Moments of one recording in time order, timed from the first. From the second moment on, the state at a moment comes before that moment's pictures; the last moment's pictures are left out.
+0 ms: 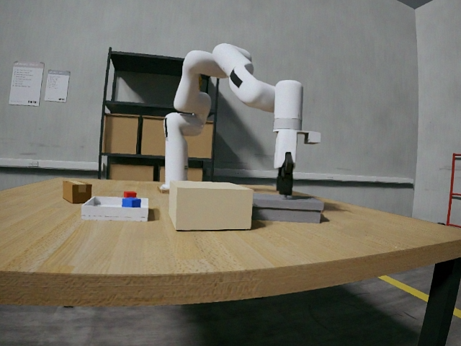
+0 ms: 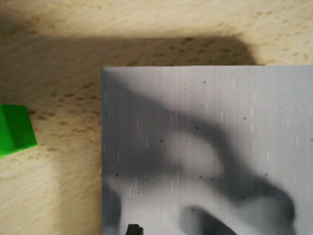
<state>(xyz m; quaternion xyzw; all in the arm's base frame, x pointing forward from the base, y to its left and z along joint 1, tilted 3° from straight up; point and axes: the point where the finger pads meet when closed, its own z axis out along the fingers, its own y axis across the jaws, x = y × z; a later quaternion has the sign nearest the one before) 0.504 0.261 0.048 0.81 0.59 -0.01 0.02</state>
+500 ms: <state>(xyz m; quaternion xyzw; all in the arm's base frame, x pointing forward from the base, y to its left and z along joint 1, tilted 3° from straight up) 0.504 0.261 0.054 0.81 0.59 -0.01 0.02</state>
